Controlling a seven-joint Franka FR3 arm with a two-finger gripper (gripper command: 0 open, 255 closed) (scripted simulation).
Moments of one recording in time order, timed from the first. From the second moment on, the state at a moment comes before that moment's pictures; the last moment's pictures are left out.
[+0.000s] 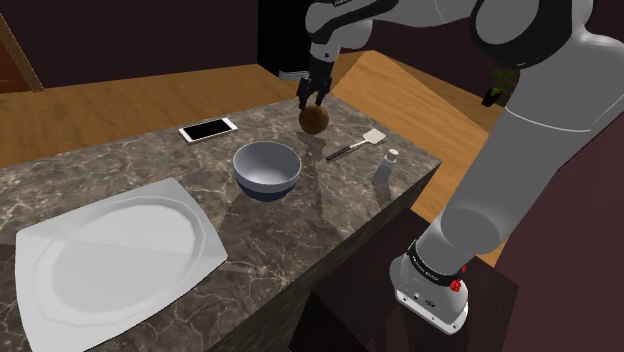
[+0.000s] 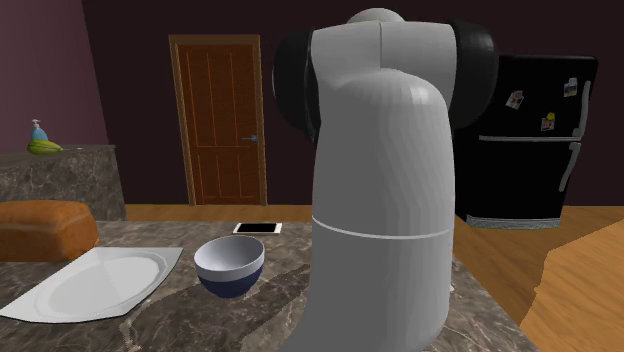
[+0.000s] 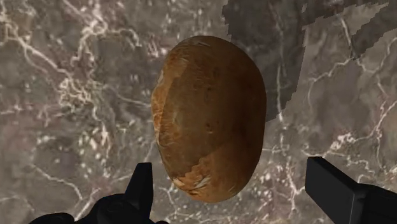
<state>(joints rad) -0.03 0.14 -0.16 -1.94 0.16 2.05 -0.36</state>
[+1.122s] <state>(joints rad) -0.03 0.17 -0.16 -1.96 0.17 2.11 -0.37</state>
